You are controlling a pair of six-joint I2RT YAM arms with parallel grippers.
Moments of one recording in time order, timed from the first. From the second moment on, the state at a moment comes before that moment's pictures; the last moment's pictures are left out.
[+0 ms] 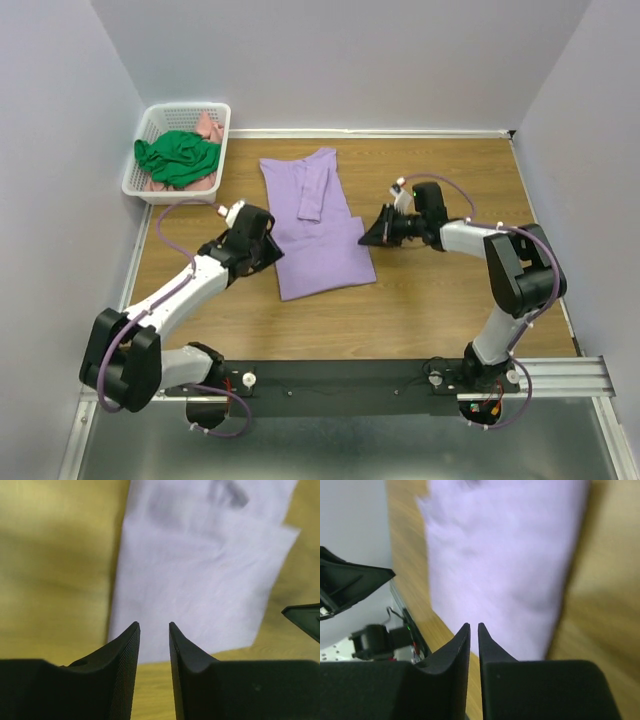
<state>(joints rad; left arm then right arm) -0.48 1.21 0.73 -0.40 -0.11 -0.97 0.30 1.76 0.85 0.16 -0.77 0.65</state>
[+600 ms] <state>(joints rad) -0.23 1.76 0.98 -0.16 -0.06 -0.75 0.30 2.20 1.28 0.17 -0.77 0.68</state>
